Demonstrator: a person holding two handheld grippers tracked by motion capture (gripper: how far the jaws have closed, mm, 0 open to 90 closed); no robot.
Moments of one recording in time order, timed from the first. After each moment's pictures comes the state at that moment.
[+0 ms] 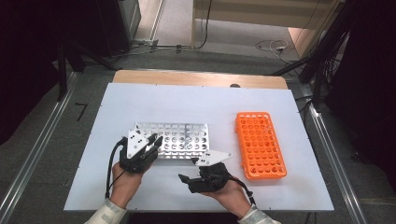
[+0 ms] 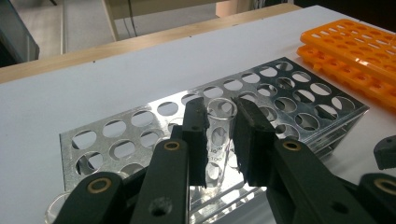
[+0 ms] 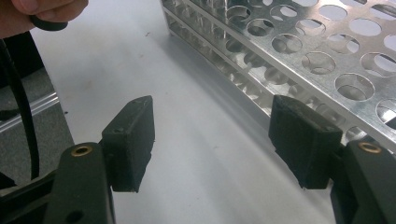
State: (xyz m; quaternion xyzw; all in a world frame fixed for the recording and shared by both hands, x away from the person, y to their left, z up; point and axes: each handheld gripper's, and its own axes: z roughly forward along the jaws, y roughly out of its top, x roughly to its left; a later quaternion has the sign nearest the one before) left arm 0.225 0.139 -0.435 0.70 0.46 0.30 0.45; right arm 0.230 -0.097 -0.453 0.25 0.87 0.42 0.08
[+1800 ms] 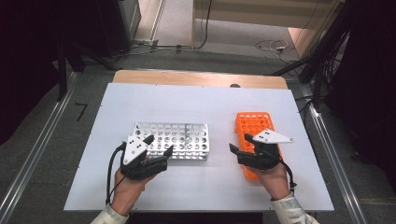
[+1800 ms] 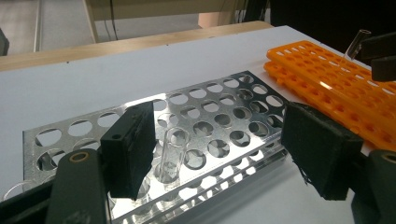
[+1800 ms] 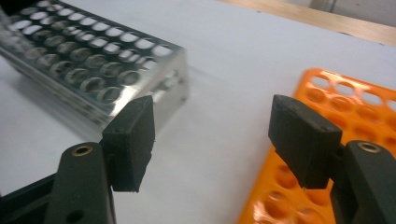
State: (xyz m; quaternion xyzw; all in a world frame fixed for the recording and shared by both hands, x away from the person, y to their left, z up) left arm 0.208 0.132 -0.426 0.69 0.47 0.27 0.49; right arm 0.276 -0.219 -0.423 0.39 0.79 0.43 0.19
